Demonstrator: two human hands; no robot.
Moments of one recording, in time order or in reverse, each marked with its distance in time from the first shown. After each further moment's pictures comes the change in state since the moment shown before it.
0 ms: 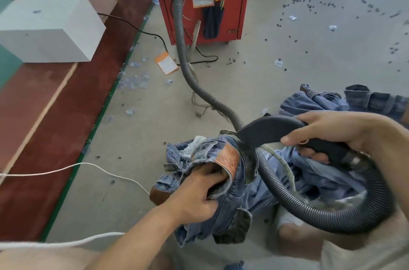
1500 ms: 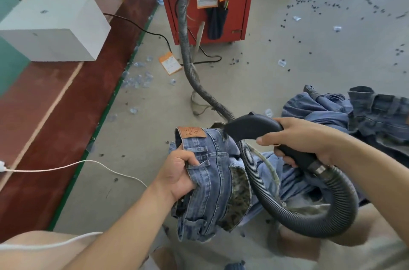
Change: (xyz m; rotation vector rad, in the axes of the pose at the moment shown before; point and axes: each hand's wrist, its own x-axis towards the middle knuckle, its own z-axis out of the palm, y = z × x) left_hand 0.022 -0.012 -0.029 -1.711 0.303 -0.556; right_hand 0.028 -0.009 0.048 0.040 0.202 -0.122
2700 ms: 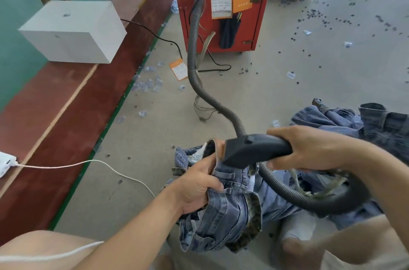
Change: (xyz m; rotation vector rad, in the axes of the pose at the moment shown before) left_hand -0.017 -0.009 0.011 0.487 -0.153 0.020; right_hand -0.021 -0.032 0.003 -0.688 -0.017 -0.369
